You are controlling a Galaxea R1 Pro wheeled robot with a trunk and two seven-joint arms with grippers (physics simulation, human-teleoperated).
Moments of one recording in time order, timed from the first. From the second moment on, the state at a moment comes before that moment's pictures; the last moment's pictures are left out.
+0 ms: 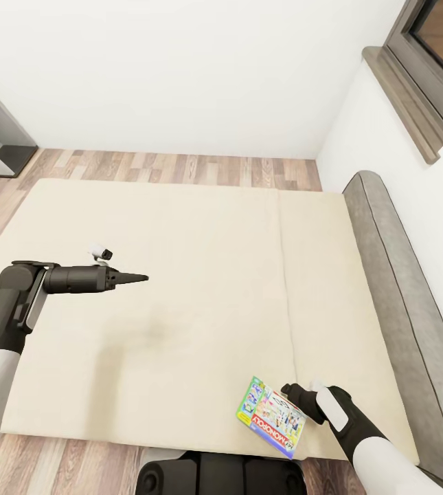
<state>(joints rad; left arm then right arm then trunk) -0.95 0.35 0.03 -1.12 0.08 1.01 -1.57 -0.64 -0.03 -0.06 -0.48 -0.64 0.48 -0.16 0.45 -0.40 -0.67</state>
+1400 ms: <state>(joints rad) -0.95 0.35 0.02 -1.12 0.08 1.01 -1.57 -0.64 -0.03 -0.06 -0.48 -0.64 0.48 -0.16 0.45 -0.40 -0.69</state>
